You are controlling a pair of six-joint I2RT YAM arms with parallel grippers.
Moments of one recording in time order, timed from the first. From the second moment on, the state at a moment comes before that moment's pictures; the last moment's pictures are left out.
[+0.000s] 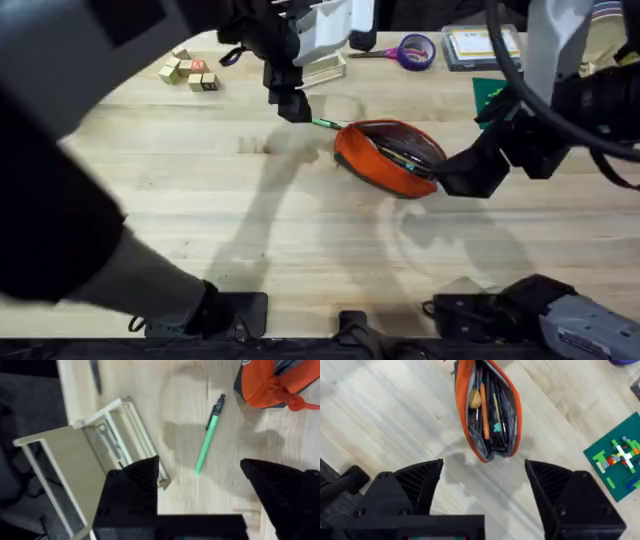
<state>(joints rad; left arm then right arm) -0.29 1.74 1.49 -0.84 0.30 1.33 0.39 1.07 1.28 -1.26 -0.11 -0.37</state>
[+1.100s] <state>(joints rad) -0.33 2.07 1.55 -0.87 0.31 1.32 0.39 1.07 1.28 -1.26 -0.11 -0.36</state>
